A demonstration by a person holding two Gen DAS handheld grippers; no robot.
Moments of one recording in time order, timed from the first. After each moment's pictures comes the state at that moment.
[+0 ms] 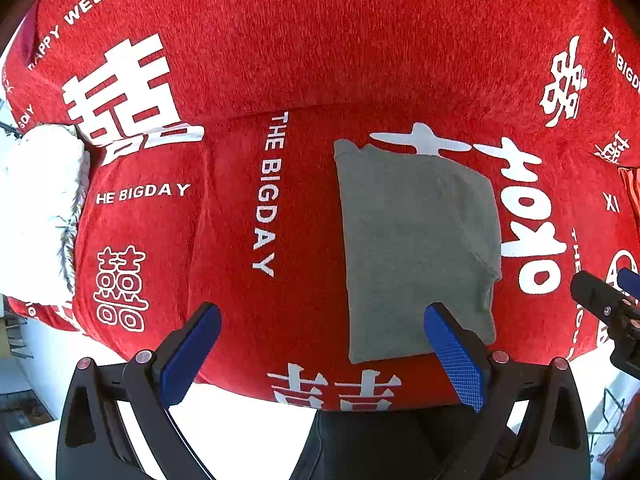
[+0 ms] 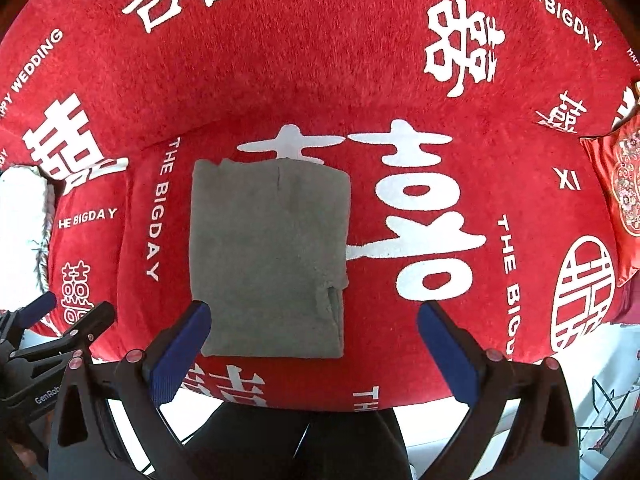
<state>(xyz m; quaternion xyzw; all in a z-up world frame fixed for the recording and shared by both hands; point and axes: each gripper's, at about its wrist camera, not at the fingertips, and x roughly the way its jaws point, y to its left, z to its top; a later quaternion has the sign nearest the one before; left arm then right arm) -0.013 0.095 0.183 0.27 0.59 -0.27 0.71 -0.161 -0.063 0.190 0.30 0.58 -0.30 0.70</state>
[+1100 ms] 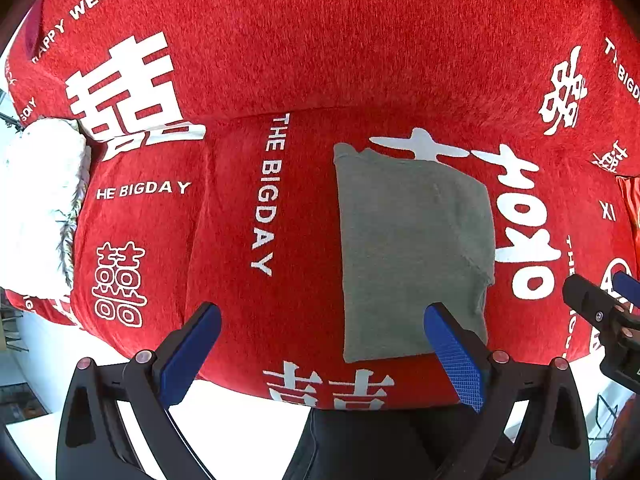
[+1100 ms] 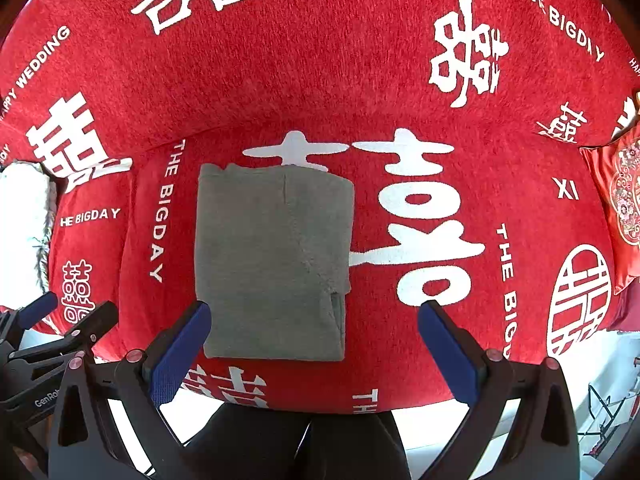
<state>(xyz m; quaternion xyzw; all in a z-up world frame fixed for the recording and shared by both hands) -0.011 0.094 0.189 0.26 0.59 -0.27 0.71 -0.156 -0.058 0.199 0.29 0.57 -0.29 0.71</state>
